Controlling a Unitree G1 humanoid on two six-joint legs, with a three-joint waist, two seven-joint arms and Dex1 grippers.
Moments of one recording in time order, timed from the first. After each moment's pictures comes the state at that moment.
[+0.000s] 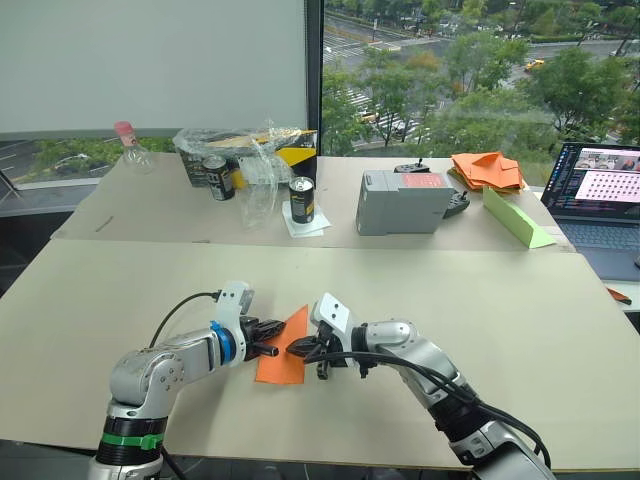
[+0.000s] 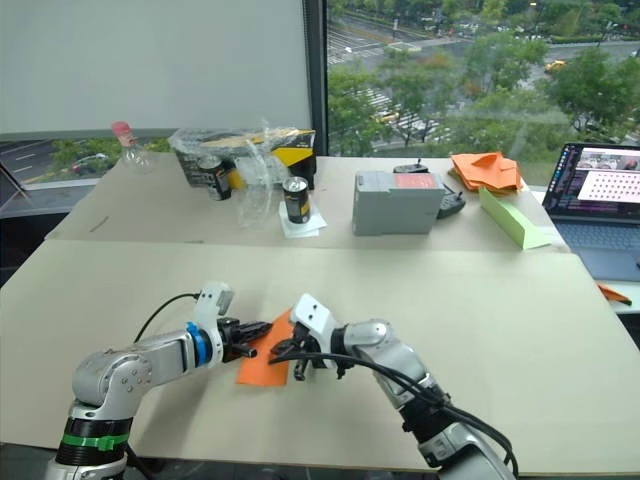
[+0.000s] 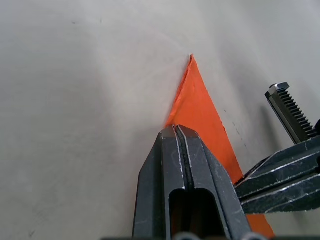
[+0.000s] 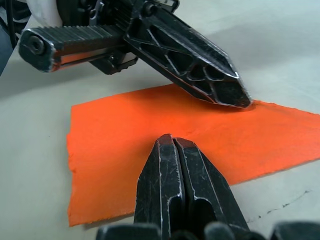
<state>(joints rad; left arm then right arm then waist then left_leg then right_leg) -0.28 0.40 0.10 -0.24 -0.69 1.13 -0.34 -0.49 -0.24 0.44 0.07 0.14 0.50 0.89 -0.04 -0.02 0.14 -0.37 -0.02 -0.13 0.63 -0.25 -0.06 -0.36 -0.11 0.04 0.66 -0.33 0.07</state>
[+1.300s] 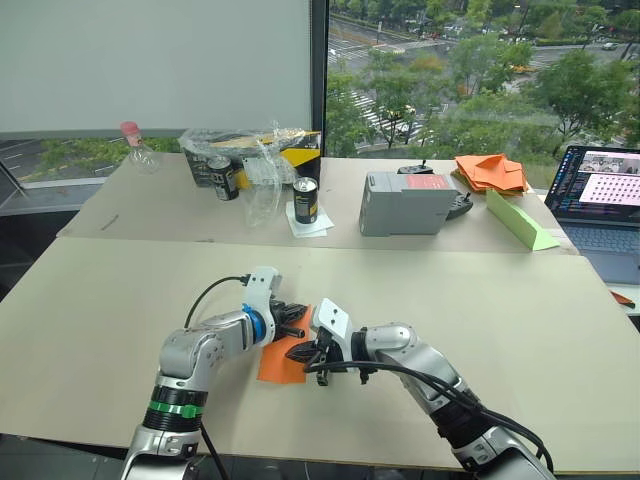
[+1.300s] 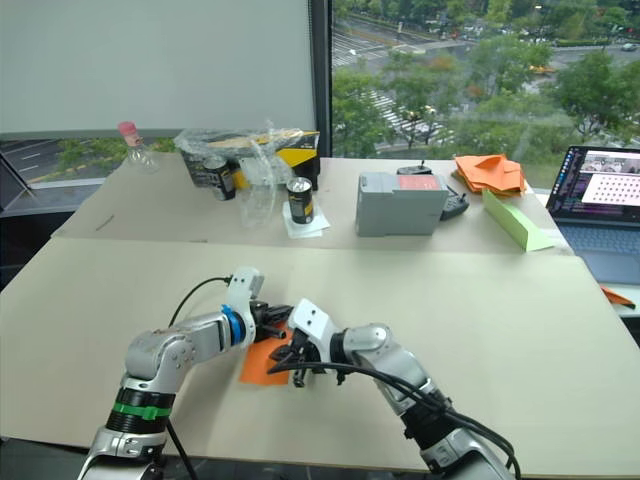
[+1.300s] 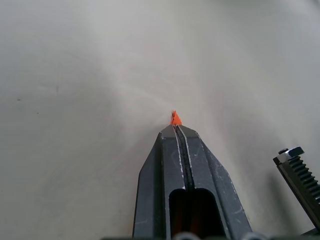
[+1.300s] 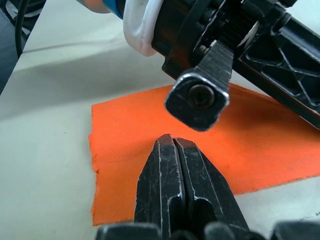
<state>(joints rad) -0.43 0.28 0.00 -0.05 -0.54 1.01 -0.34 -0.47 -0.25 0.46 0.03 0.14 0.50 0.89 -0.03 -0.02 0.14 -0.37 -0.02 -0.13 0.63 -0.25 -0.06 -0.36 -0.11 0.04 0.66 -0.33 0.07</state>
